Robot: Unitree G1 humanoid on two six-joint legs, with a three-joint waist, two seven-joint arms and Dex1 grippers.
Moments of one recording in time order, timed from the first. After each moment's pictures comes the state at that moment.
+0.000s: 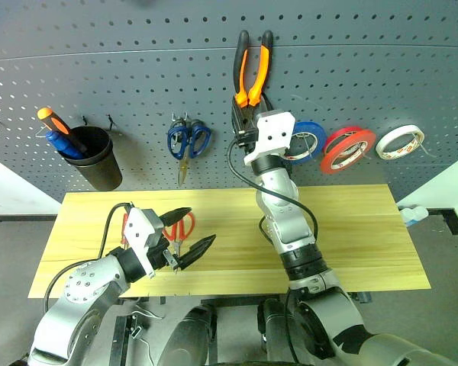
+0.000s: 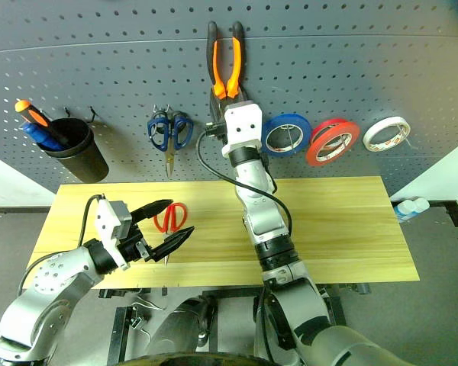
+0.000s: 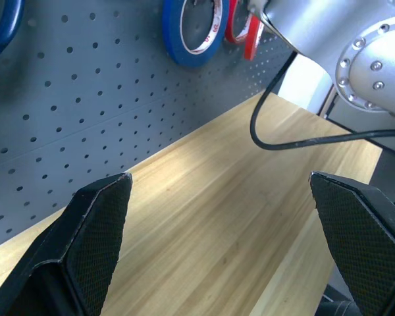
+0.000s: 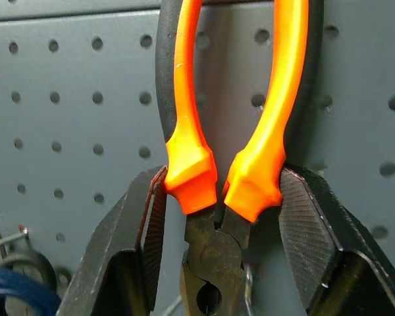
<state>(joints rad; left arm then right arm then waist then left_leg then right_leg) 0.17 0.51 0.05 -0.59 -0.51 0.37 -0.67 -0.64 0.10 0.11 0.24 -0.10 -0.24 -0.06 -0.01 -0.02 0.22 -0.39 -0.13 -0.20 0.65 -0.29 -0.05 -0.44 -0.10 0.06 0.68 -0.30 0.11</state>
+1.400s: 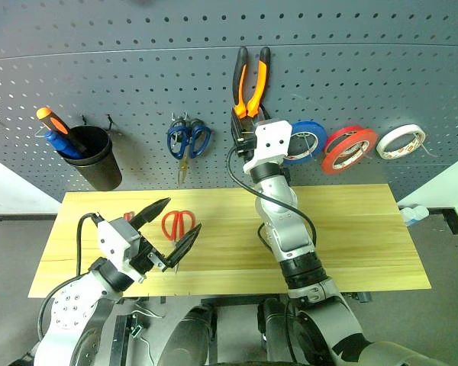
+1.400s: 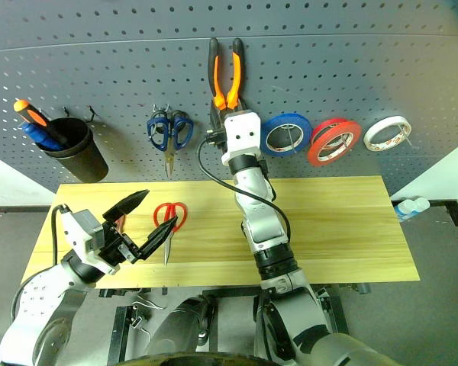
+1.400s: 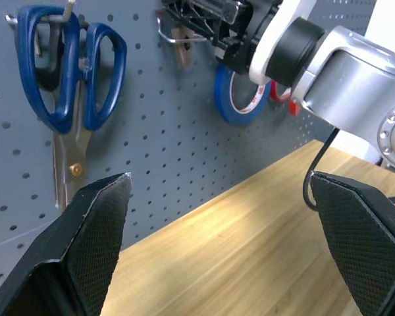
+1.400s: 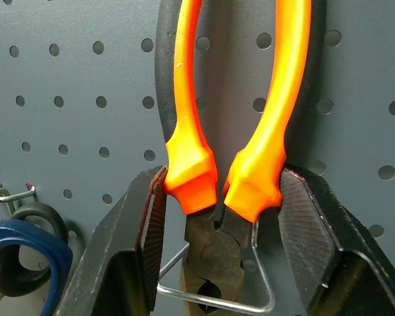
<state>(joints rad) 0.30 0.40 0.11 -0.59 -0.46 0.06 -0.63 -0.59 0.12 0.13 0.19 -0.10 -0.18 -0.04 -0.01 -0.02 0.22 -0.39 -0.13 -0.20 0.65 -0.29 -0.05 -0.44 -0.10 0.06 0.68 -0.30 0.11</state>
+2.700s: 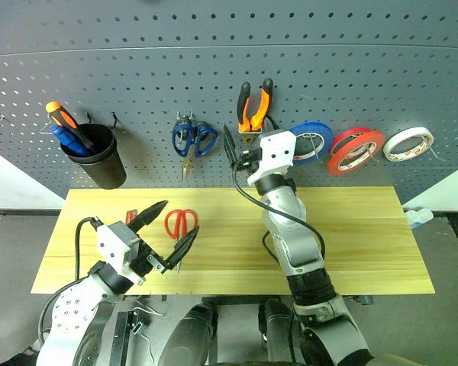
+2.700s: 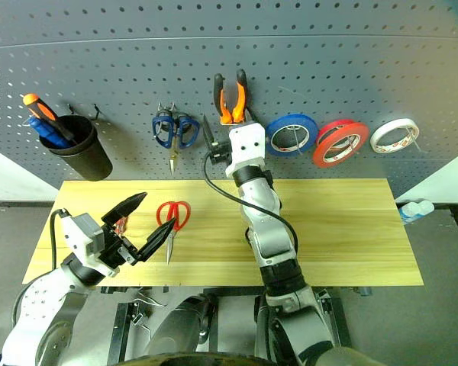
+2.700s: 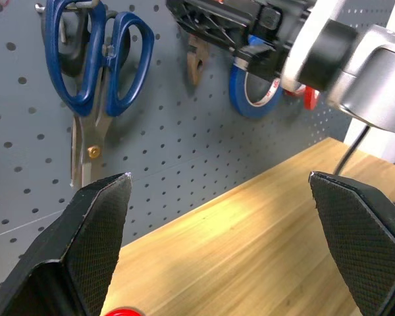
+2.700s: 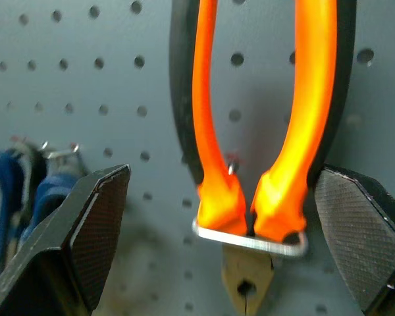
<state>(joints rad) 0.32 0.39 0.10 -0.55 -0.44 0.01 -0.63 -0.43 0.10 0.17 -0.03 -0.06 -0.02 0.05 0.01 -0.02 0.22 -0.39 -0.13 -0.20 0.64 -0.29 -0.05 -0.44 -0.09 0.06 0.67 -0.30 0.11</state>
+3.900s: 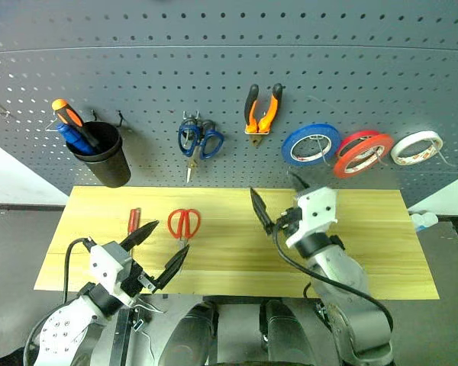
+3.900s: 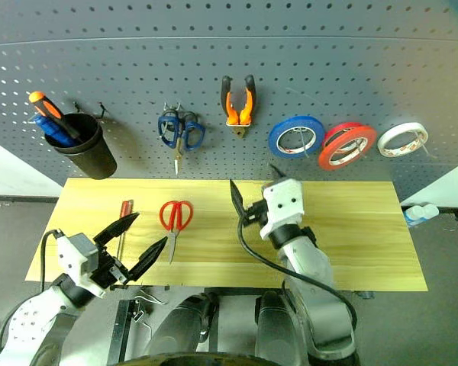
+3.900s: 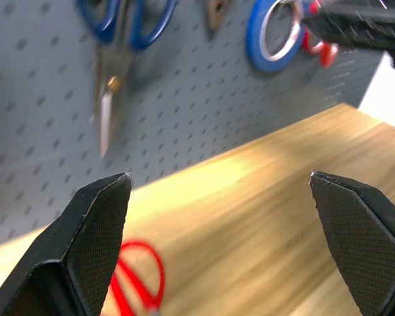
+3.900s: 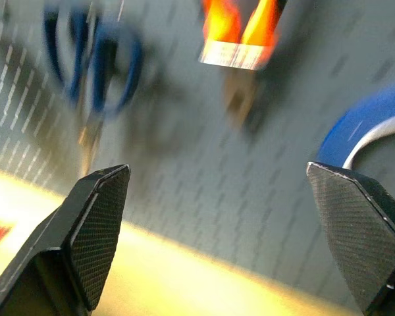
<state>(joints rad) 0.49 0.39 0.14 -0.52 -0.42 -0.03 -0.65 0.08 -0.10 0.22 -0.66 0.02 0.41 0.20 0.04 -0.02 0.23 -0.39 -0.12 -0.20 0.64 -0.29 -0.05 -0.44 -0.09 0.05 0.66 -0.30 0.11</state>
